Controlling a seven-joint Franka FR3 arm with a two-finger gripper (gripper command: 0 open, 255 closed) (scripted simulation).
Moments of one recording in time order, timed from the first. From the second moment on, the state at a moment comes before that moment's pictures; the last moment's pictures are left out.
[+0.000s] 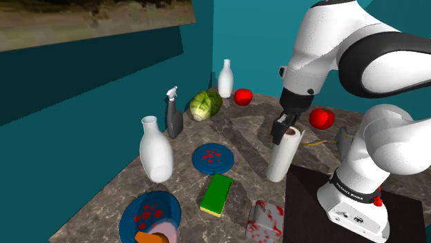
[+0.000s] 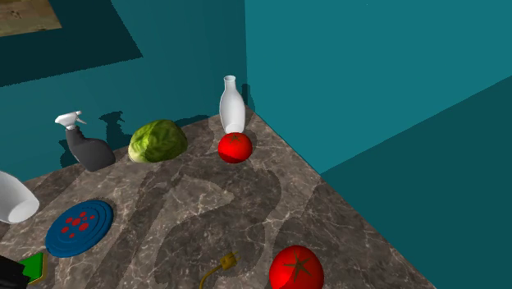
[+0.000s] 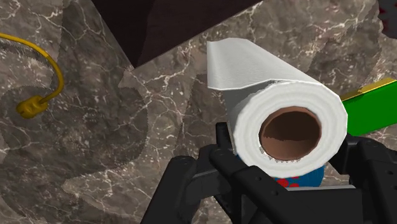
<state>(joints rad) 0.18 -1.00 0.39 -2.80 0.26 1.85 0.38</state>
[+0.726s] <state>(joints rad) 0.19 -0.99 0.41 -2.86 0.28 1.93 0.38</state>
